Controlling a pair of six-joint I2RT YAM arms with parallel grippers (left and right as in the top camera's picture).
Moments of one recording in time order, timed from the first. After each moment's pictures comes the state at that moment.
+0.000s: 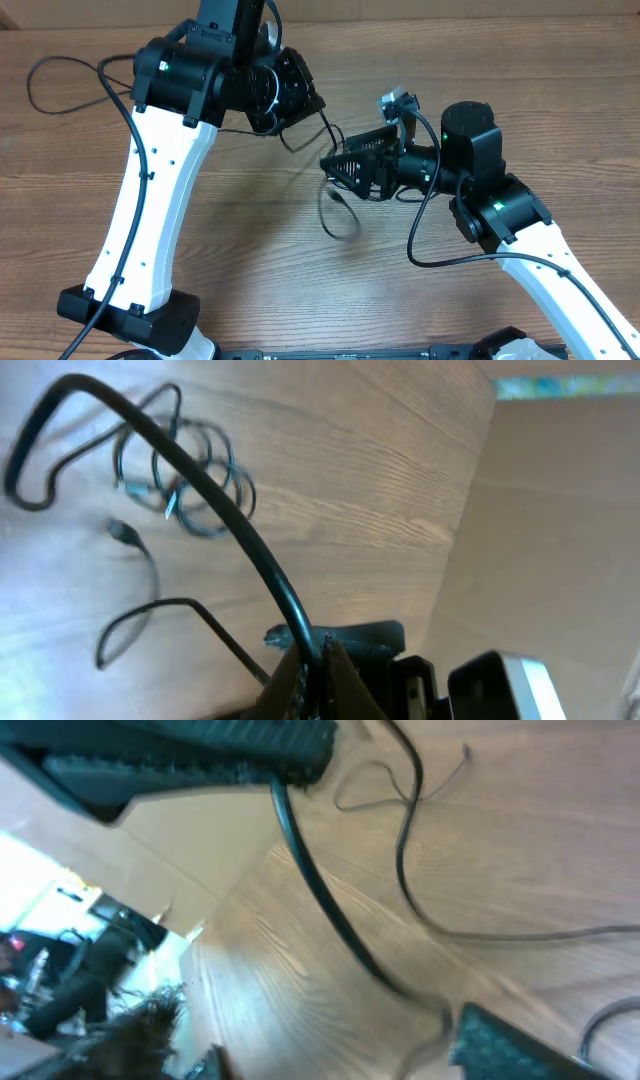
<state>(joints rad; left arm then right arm) -0.34 1.77 2.15 -1.35 0.49 -0.85 0.42 1.25 1.01 -0.18 -0.74 0.39</state>
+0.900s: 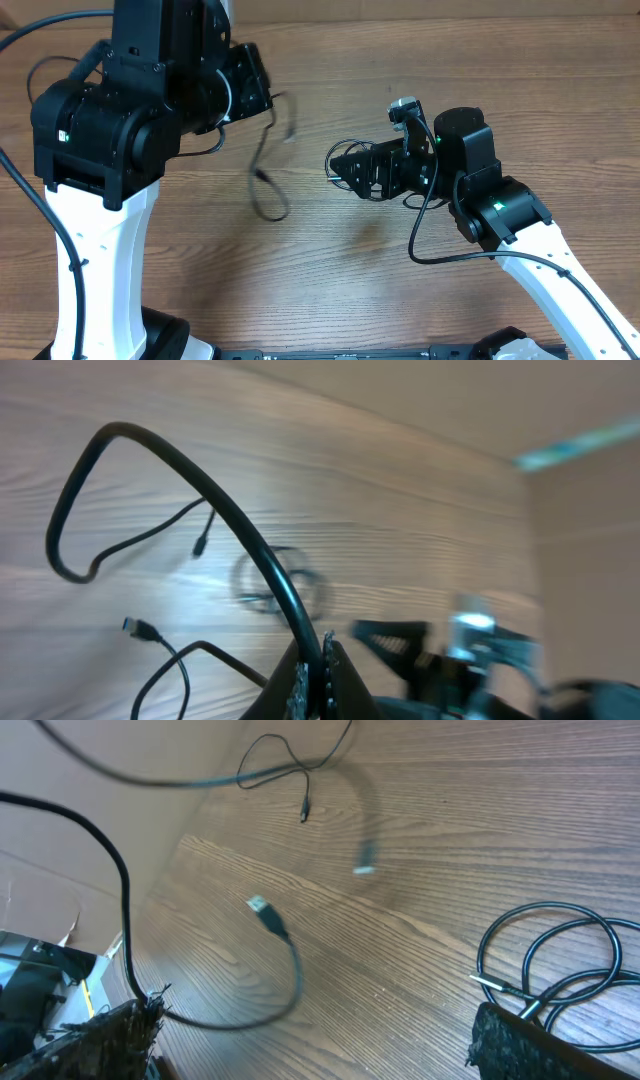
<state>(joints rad) -0.34 1.67 2.44 -1.55 0.12 -0.61 0.42 1.25 1.01 -0.35 -0.54 0.39</state>
